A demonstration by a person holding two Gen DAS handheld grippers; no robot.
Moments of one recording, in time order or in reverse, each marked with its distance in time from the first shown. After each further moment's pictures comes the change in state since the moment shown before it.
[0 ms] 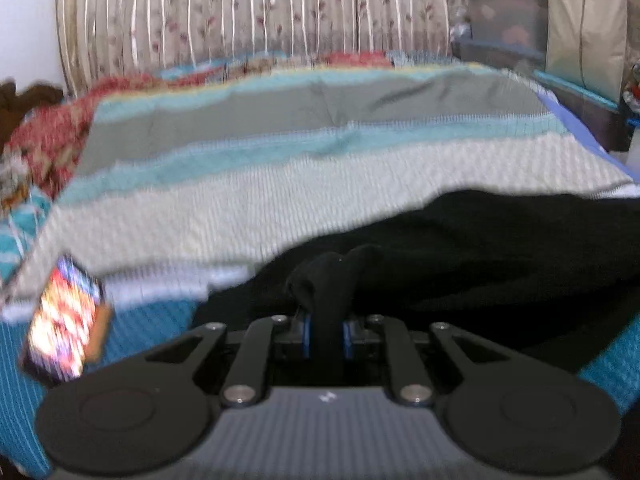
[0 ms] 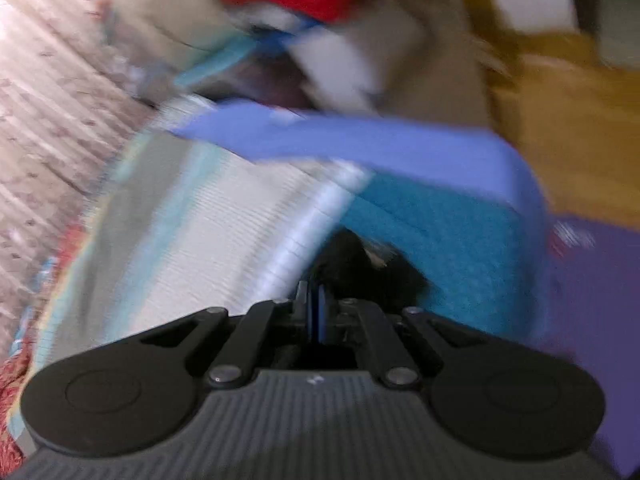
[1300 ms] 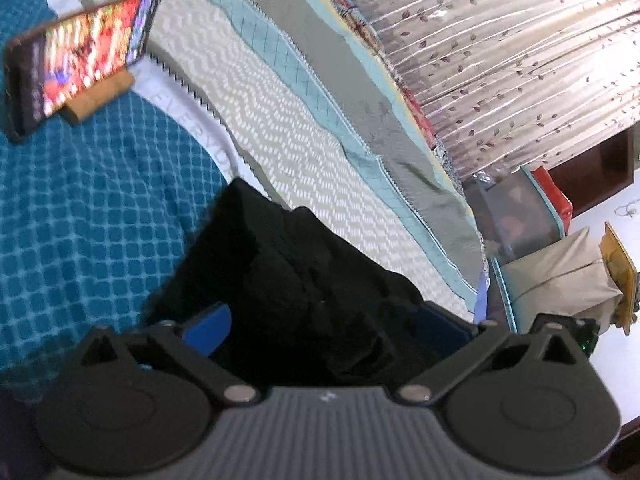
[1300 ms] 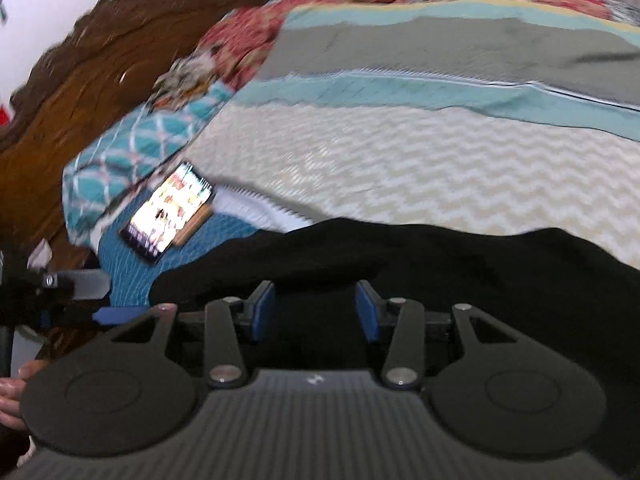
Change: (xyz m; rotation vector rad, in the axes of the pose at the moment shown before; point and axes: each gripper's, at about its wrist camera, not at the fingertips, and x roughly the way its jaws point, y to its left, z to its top) left arm 0.013 0.141 -0.057 -0.897 0.036 -0.462; right arm -0.012 0.360 -0.408 -1.270 0.578 0.818
